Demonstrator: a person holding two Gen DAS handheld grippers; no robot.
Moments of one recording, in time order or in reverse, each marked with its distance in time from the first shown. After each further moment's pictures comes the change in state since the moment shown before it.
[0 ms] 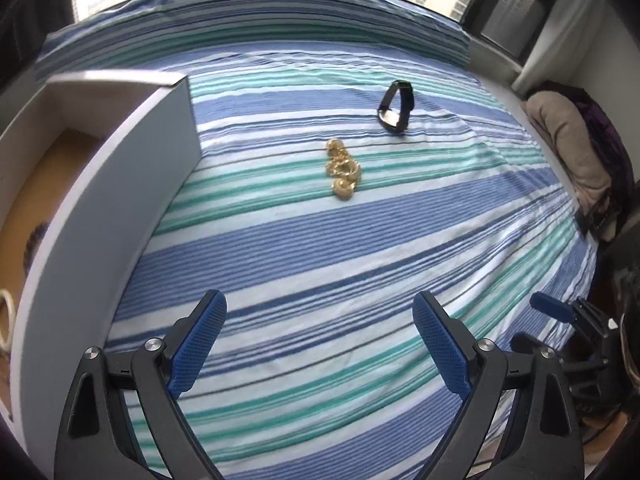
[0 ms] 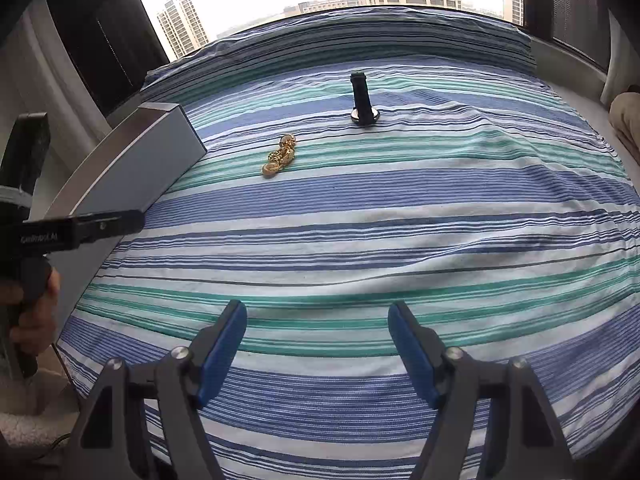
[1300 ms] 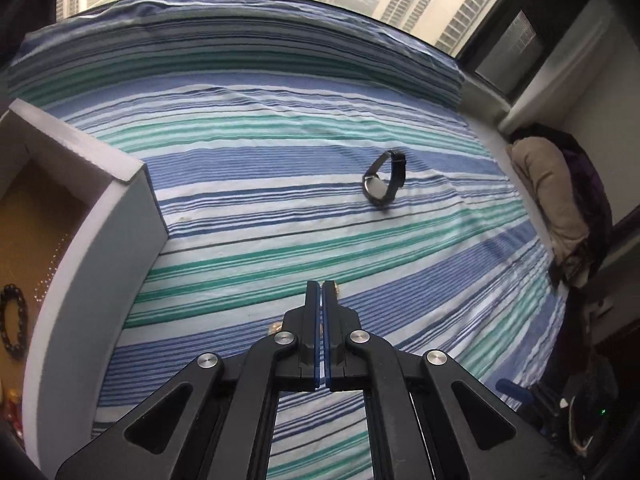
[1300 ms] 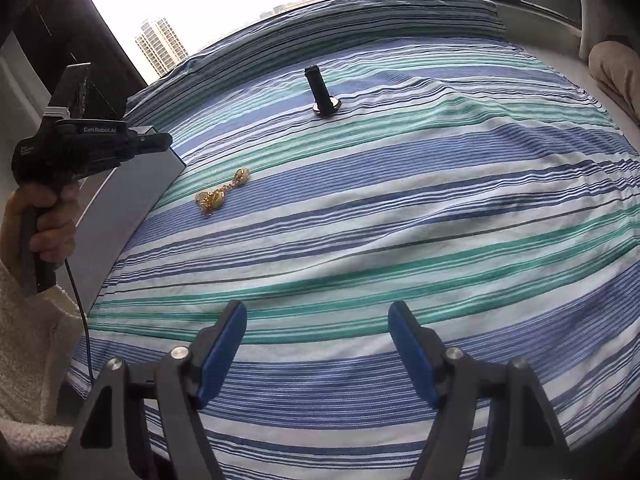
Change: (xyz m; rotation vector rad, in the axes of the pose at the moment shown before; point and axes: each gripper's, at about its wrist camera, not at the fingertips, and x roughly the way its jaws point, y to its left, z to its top) left arm 0.000 0.023 0.072 -0.111 -0.051 -0.123; right arm -0.004 -0.037 -0.014 0.123 0.003 0.034
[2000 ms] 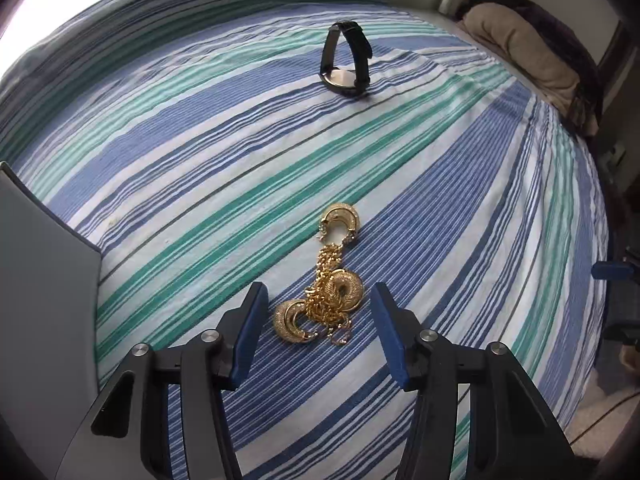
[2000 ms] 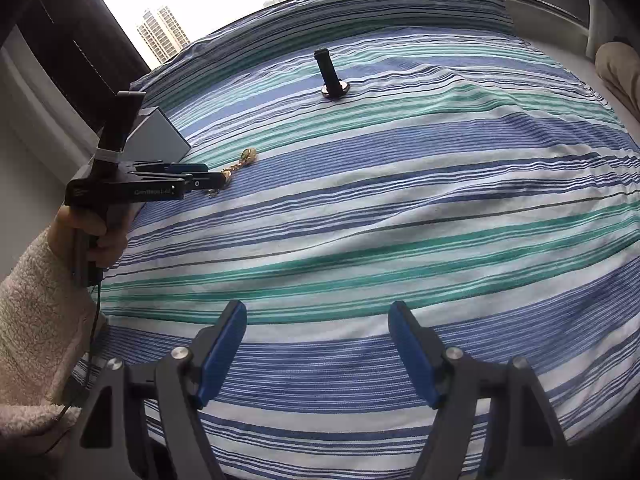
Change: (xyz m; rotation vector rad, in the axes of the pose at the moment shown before) left arm 0.105 -0.006 -0.041 0.474 0.160 0.005; right arm 0.003 0.004 -0.008 -0.014 0.045 0.003
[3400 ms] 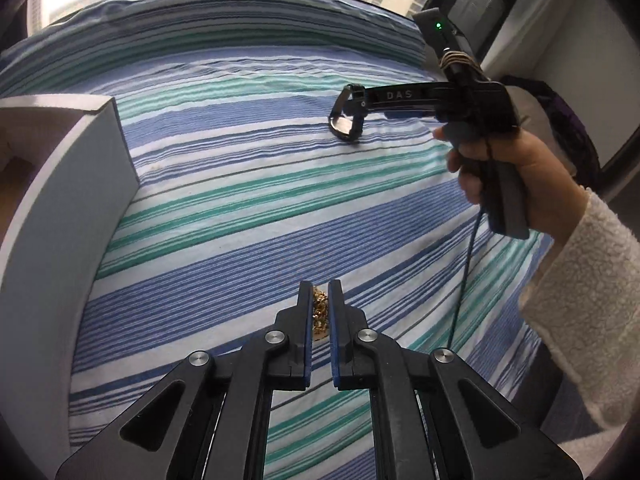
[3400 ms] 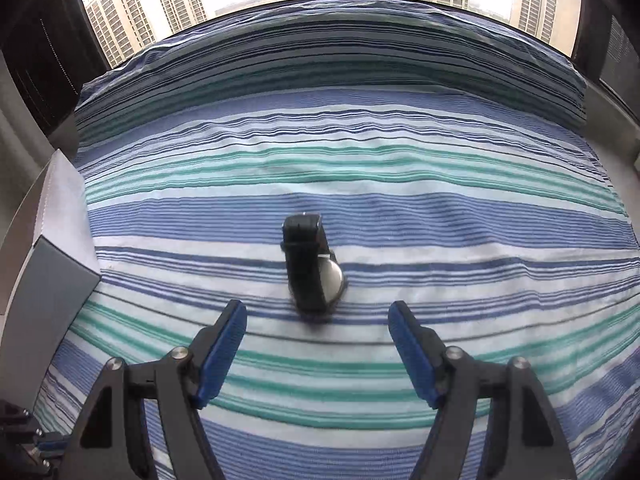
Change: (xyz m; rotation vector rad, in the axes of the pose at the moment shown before) left arm -0.092 -0.019 -0.034 -0.341 -0.138 -0.041; right arm 0.142 0.004 0.258 -0.167 0.018 -0.120
